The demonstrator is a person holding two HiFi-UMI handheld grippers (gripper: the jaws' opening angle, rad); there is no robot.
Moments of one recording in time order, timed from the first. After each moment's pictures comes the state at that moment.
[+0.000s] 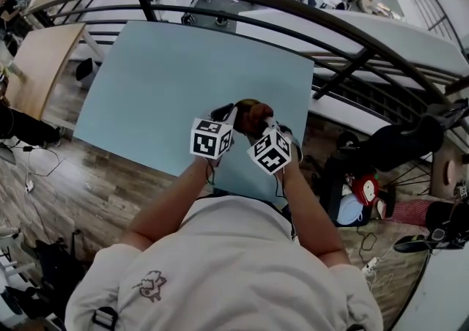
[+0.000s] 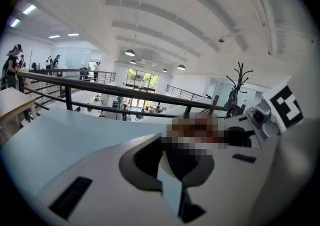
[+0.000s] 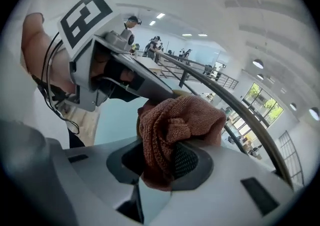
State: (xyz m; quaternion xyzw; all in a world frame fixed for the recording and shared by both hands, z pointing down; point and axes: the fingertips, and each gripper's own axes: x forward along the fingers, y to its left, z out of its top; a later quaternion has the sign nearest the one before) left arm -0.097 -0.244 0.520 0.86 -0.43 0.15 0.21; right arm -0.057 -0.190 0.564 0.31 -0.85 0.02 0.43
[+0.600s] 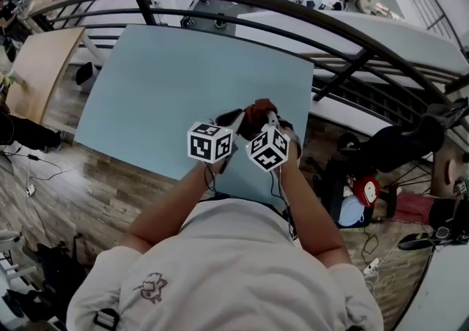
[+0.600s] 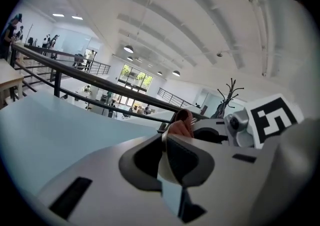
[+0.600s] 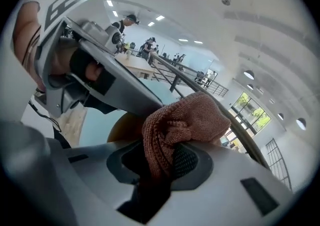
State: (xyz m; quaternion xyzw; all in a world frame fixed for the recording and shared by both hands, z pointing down) left arm -0.074 -0.231 0.499 0.88 -0.37 0.09 0.27; right arm -0.054 -0.222 0.544 0.36 -0.82 -0.03 0.44
